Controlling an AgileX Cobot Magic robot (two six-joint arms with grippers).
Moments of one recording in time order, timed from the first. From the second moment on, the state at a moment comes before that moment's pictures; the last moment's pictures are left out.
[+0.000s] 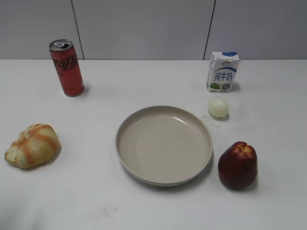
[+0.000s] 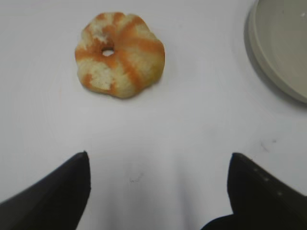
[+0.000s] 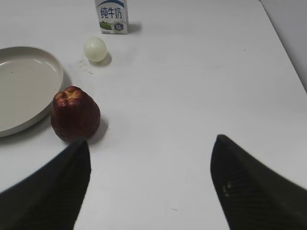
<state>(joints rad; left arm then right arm) -0.03 0.82 -0.52 -0.48 0.83 0.35 0.08 -0.01 -0.50 0.05 1.04 0.02</state>
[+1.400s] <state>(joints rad) -0.21 1.92 -0.97 -0.30 0.61 0.32 0.08 -0.01 -0.50 0.05 1.04 0.02</state>
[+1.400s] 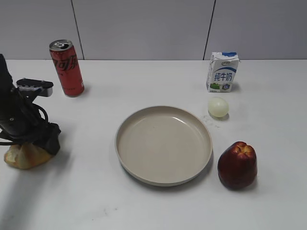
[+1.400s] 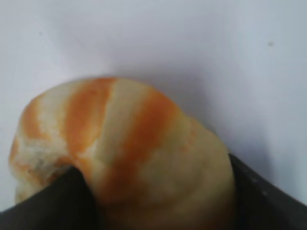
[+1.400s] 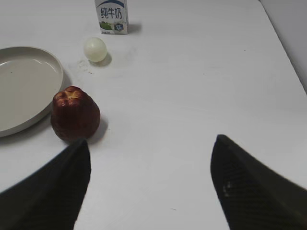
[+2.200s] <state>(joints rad) -0.23 1.88 -1.21 -0.18 0.90 0.33 0.08 -0.01 -0.50 0.05 1.04 0.02</state>
